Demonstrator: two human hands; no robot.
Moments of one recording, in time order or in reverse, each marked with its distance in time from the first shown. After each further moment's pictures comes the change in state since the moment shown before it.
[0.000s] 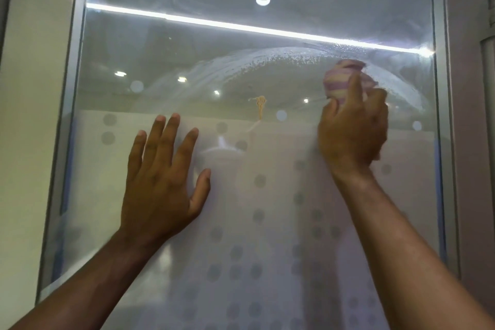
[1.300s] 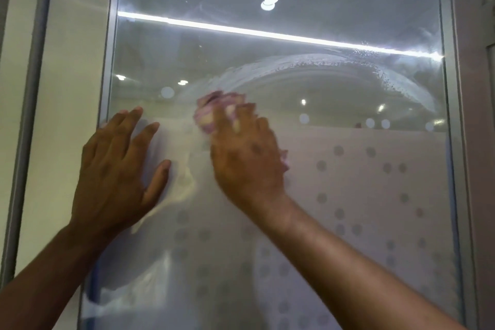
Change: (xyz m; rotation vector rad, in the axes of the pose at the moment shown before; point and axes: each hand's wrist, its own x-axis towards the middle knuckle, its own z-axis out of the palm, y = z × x) left_hand -0.002 -0.118 -0.025 -0.047 0.045 0.056; right_hand -0.123 -0.149 -0.004 0.144 -0.174 -0.600
